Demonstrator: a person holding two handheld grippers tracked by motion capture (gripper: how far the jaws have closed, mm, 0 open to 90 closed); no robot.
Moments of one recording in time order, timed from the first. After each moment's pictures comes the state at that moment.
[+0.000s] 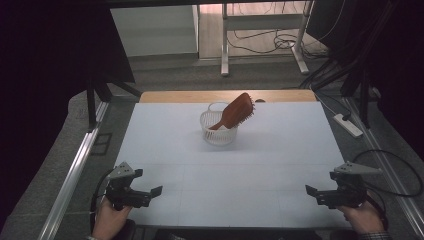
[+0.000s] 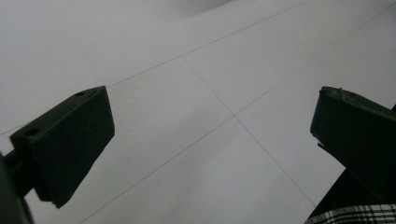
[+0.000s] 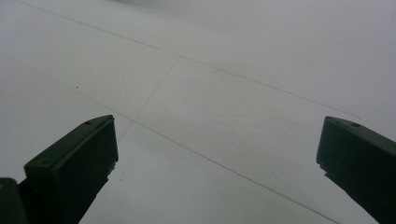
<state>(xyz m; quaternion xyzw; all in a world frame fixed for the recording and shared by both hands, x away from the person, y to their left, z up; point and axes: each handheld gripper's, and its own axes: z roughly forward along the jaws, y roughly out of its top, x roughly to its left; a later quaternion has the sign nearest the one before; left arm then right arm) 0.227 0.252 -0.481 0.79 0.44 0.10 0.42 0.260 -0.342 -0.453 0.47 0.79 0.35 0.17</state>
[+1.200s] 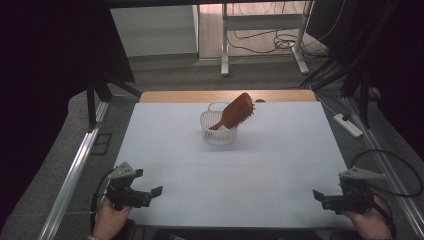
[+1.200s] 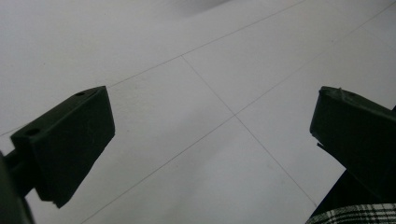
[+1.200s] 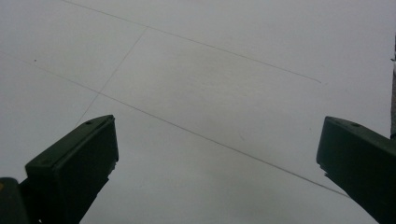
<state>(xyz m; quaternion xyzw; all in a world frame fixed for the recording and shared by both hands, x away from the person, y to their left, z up) 0.228 0.251 -0.481 0.79 0.44 0.10 0.41 0.249 -0.354 -0.457 0.49 0.79 0.30 0.20</state>
